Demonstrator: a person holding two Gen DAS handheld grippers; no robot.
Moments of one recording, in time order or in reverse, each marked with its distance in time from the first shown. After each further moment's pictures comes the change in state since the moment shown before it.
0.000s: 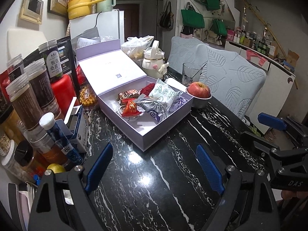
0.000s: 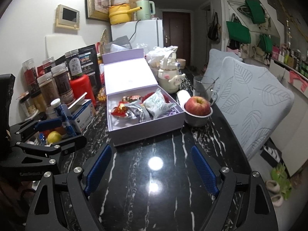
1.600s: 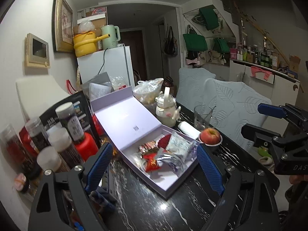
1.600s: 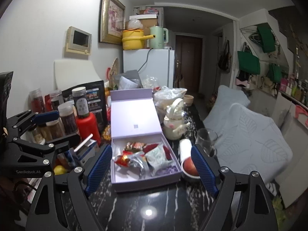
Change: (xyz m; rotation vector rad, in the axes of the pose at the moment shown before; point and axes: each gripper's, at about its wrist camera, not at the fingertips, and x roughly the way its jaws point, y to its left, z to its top) left arm -0.053 0.010 0.097 0.081 -0.197 0.100; right arm -0.026 0.000 0.111 -0.107 -0.167 0.046
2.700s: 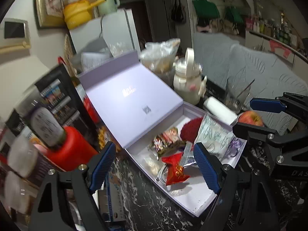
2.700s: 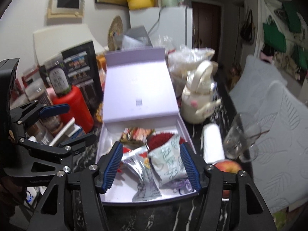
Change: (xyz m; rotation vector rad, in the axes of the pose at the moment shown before) left arm 0.164 0.030 0.005 0.033 0.246 0.067; right arm 0.181 -0.011 0.013 -0.020 0.244 0.130
